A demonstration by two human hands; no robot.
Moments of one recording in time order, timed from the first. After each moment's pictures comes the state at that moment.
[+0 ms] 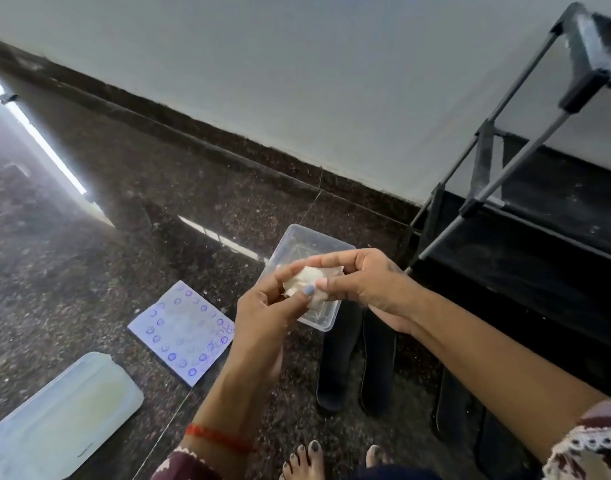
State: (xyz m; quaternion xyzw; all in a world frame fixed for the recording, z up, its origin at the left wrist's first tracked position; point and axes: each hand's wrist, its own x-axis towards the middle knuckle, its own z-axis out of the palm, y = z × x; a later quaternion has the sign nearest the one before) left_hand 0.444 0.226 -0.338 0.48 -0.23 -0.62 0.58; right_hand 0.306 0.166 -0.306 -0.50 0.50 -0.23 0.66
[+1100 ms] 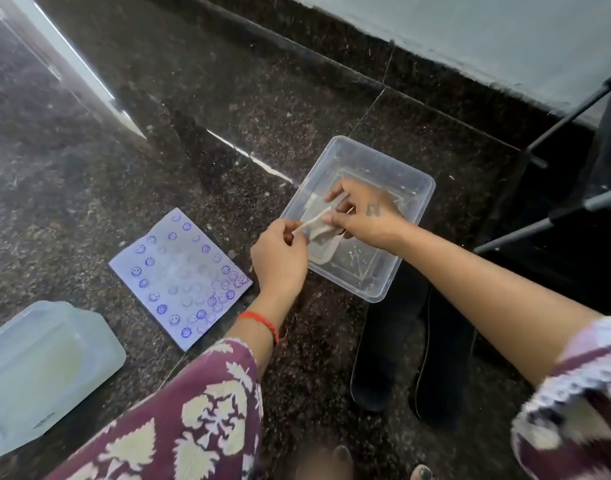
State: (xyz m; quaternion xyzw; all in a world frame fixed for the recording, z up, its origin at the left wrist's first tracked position) left_hand 0.459 0.111 -0.557 0.81 -0.34 -0.31 0.35; right_hand 0.344 0.026 -0.544 -0.71 0.54 -0.12 0.44
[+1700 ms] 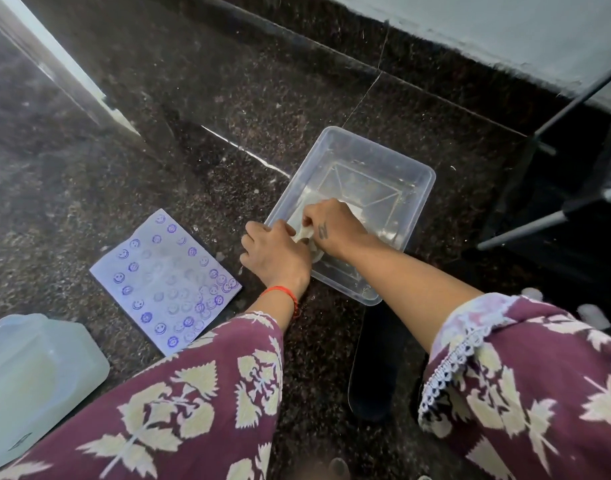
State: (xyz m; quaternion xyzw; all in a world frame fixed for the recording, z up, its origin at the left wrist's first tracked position) left_hand 0.446 0.083 -0.610 0.90 -0.37 -0.21 0.13; right_hand 0.371 0.016 -0.604 -0.83 0.48 0.04 0.26
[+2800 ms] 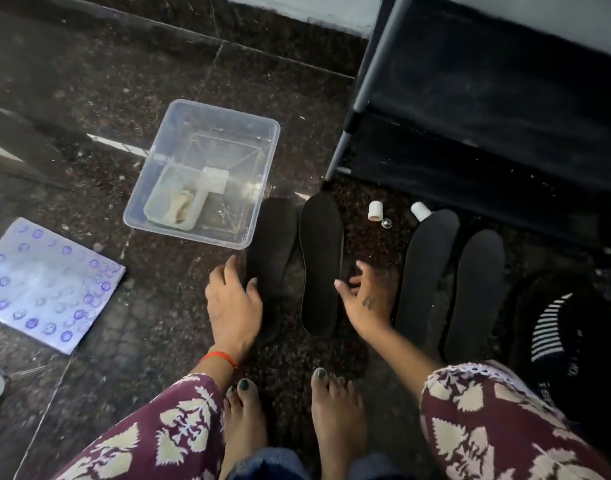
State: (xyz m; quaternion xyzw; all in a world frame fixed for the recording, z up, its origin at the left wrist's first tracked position) left_hand 0.339 0.217 -0.628 0.78 -0.54 -0.27 0.15; right_hand 0.147 0.228 -0.631 -0.43 0.80 -0.17 0.37
